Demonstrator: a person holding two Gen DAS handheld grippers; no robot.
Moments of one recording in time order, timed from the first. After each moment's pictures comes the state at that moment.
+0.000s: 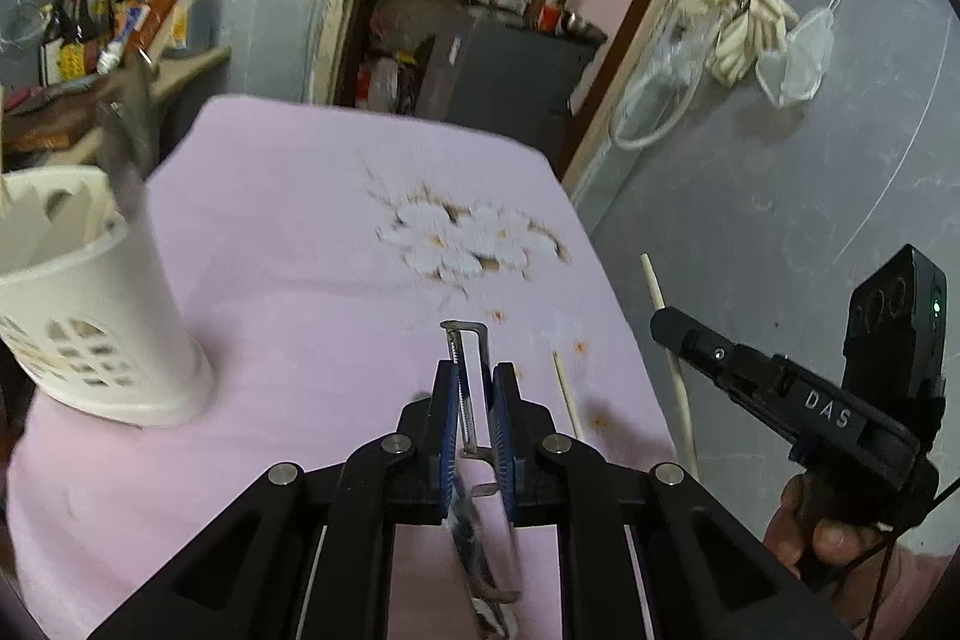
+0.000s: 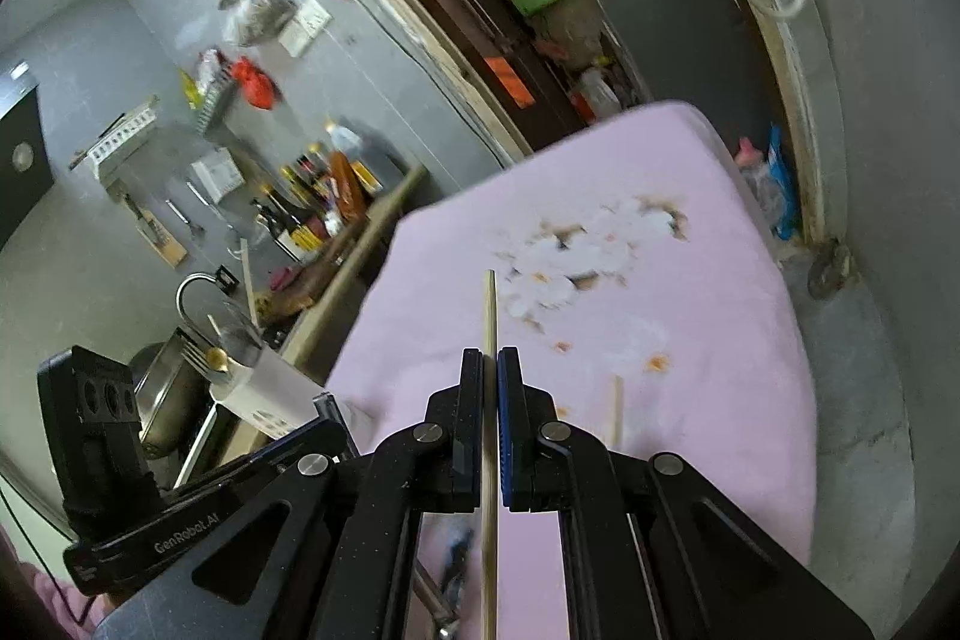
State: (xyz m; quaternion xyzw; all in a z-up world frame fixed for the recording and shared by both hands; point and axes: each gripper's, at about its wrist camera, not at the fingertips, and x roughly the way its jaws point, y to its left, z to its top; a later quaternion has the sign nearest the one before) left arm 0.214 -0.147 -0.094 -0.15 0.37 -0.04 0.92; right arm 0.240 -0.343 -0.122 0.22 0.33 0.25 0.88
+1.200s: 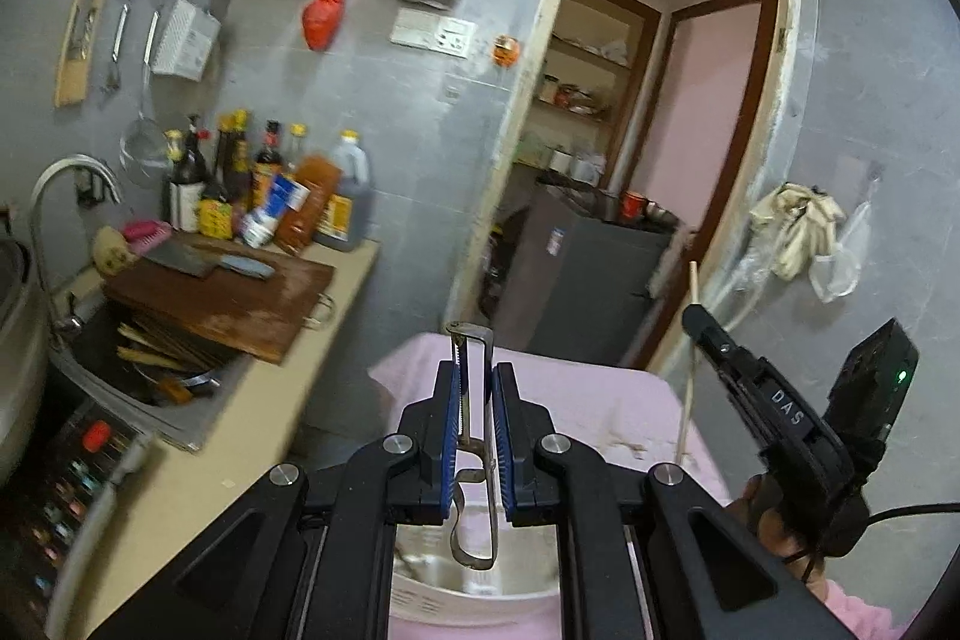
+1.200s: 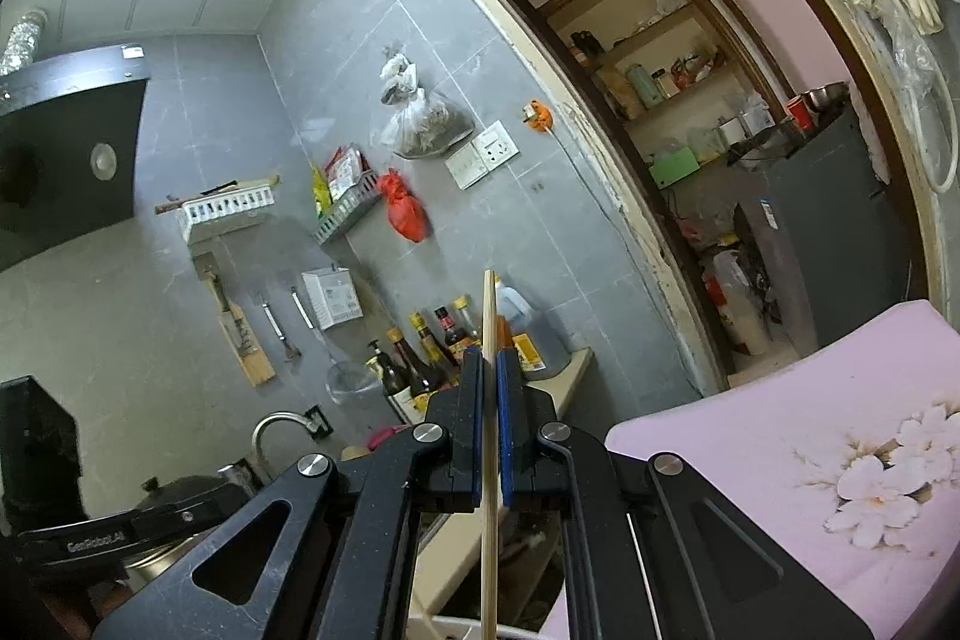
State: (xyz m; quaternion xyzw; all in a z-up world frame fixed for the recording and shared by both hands) left arm 0.169 0.118 0.051 -0.14 0.21 0.05 0.97; right arm 0.268 -0.100 0.005 0.24 0.10 0.29 0.92
